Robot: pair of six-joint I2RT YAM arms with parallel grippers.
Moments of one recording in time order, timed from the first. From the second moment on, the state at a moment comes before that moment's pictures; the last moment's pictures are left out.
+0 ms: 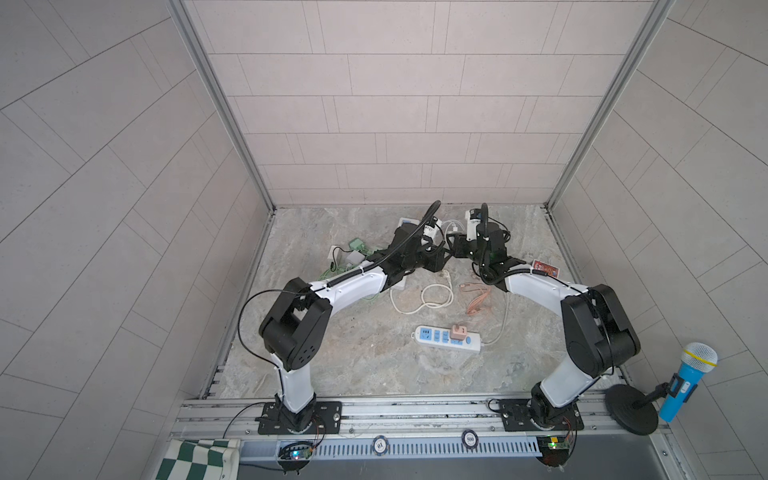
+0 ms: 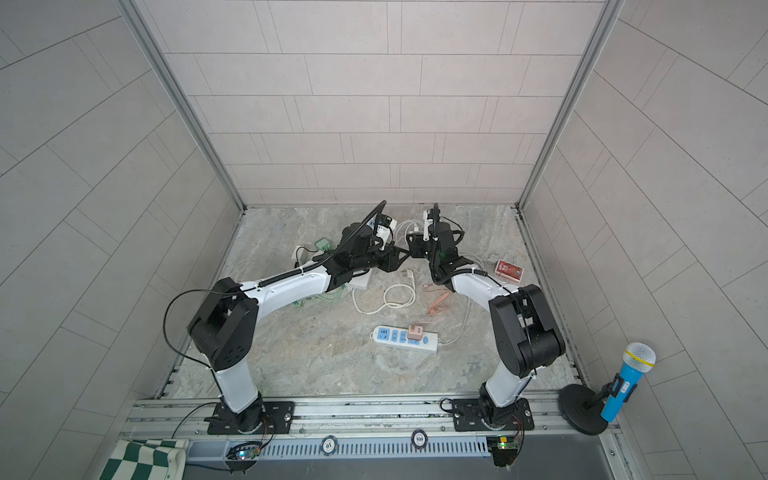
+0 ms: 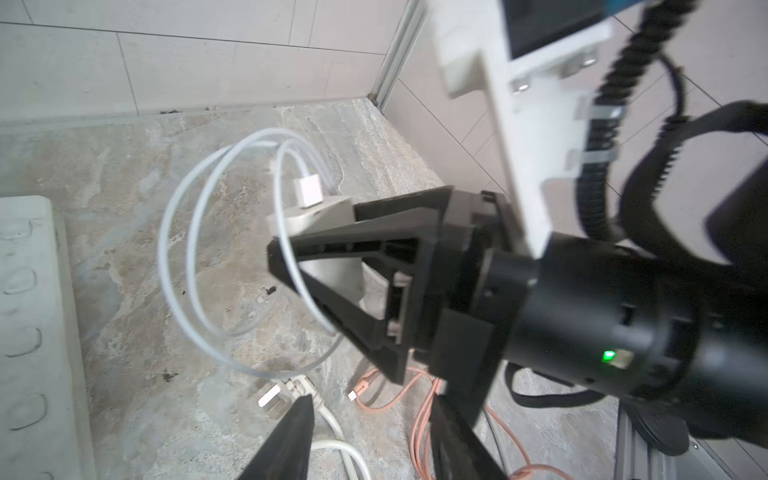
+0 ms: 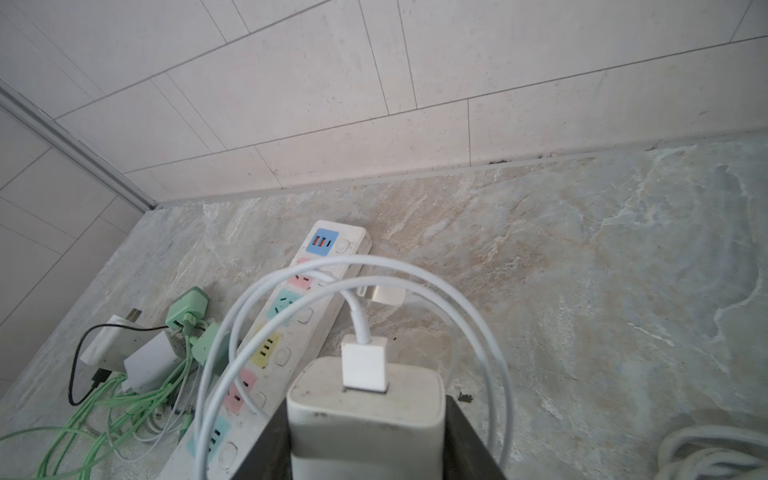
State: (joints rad) left arm -0.69 1.83 1.30 0.09 0.27 -0.34; right arm 0.30 1.63 0.99 0.24 -0.04 0.36
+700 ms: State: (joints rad) left arm -0.69 1.89 1.36 0.09 0.18 -0.38; right arm 0.34 1.51 0.87 0.25 -0.07 0.38
